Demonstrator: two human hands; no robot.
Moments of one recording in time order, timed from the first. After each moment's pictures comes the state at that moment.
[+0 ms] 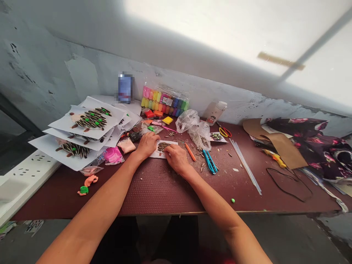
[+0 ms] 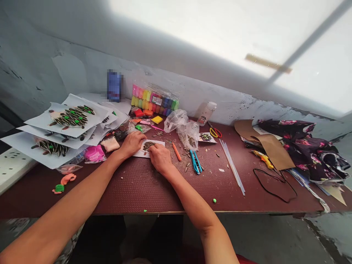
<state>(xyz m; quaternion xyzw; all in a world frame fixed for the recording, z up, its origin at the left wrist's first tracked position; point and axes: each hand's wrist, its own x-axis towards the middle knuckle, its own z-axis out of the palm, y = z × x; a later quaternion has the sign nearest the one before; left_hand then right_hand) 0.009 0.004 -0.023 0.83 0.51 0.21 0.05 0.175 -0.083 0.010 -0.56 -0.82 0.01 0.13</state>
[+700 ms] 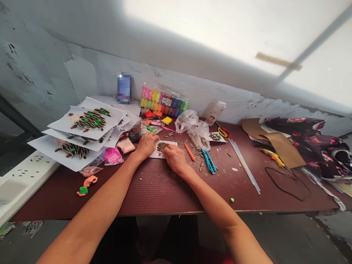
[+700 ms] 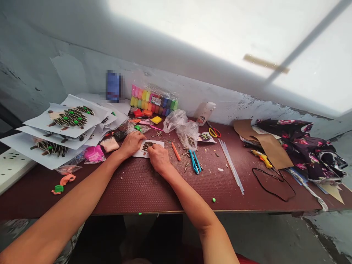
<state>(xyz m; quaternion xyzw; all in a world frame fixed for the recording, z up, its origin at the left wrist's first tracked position) 0.009 0.003 -0.024 0.83 0.51 0.23 0.06 0.172 -0.082 0.012 -0.56 -0.82 0.01 0.11</state>
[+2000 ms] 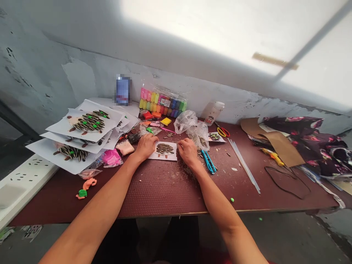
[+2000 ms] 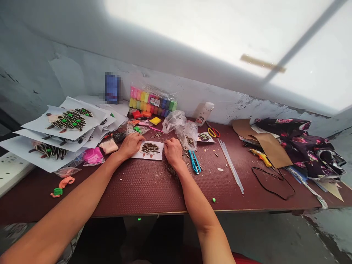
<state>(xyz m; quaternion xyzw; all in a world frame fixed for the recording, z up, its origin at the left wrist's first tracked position) 0.006 0.005 -0.027 0.83 0.50 0.23 0.06 0.227 -0.058 0.008 -0.65 -0.73 -0.01 0.21</state>
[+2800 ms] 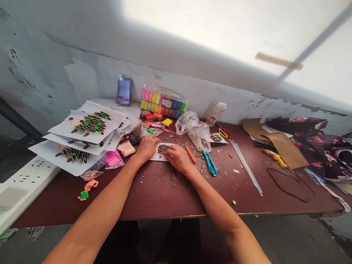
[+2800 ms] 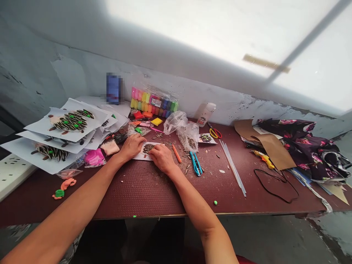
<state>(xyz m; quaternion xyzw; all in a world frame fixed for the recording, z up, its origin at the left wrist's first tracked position) 0.007 0.002 -0.025 0.83 0.51 0.22 0.06 0.194 -0.071 0.005 -0.46 -0.86 0.01 0.19</state>
